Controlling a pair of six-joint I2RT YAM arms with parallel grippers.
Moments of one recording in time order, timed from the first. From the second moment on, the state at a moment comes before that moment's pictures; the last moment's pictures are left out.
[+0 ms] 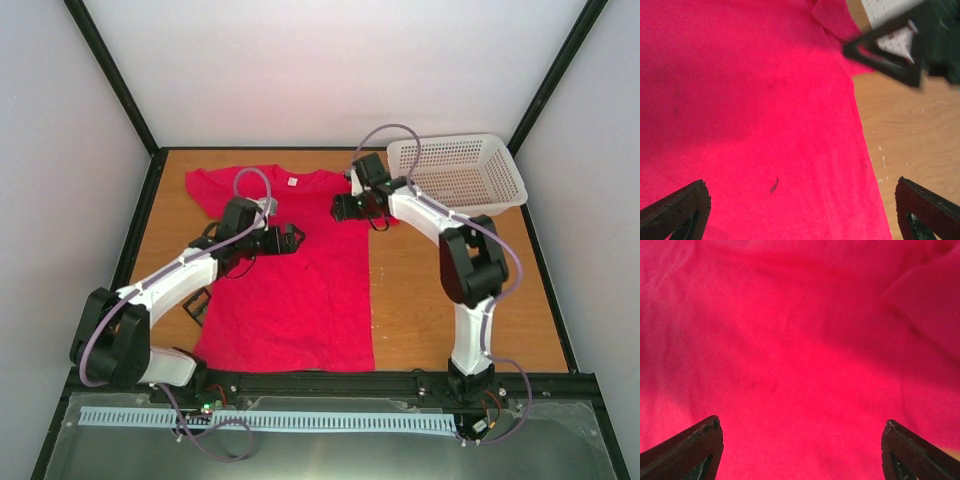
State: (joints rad) left arm -0.41 1.37 0.85 -0.18 0.29 -0.48; right arm 0.47 1.95 1.49 -0.52 -0.23 0.27
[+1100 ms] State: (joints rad) left arm -0.49 1.22 0.74 -0.18 0.22 -0.59; right arm 0.34 2.70 2.56 -0.68 -0.04 0.02
